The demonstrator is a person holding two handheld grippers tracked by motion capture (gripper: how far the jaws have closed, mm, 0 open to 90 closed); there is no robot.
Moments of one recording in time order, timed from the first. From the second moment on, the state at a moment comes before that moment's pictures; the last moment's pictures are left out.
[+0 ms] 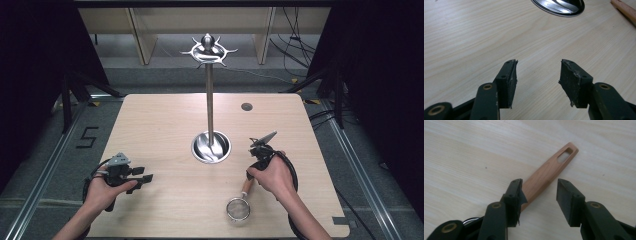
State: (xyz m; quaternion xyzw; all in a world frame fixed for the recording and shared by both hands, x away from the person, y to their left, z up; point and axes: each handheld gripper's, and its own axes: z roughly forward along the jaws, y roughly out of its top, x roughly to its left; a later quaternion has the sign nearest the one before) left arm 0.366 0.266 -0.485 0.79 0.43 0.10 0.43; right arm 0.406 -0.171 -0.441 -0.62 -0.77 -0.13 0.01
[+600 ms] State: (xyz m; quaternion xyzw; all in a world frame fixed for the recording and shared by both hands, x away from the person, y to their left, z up) left arm 0.362 0.271 -0.483 0.78 0.43 0.11 0.44; right arm 0.409 -0.165 -0.463 -0.66 -0.74 -0.10 0.03
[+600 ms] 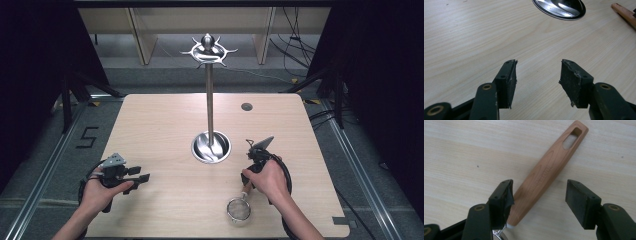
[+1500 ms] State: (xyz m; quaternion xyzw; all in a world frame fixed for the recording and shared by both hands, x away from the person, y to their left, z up) left arm 0.362 0.271 -0.484 0.78 0.43 0.11 0.44; right arm 0.403 -0.163 -0.465 -0.59 -0.80 -0.07 0.04
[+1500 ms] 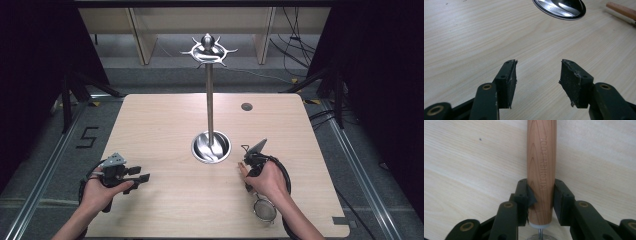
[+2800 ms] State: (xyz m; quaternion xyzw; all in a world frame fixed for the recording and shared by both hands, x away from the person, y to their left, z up) left arm 0.363 0.271 -0.485 0.78 0.43 0.11 0.43; right arm 0.363 -0.196 -0.402 -0.47 -0.80 -0.37 -0.09
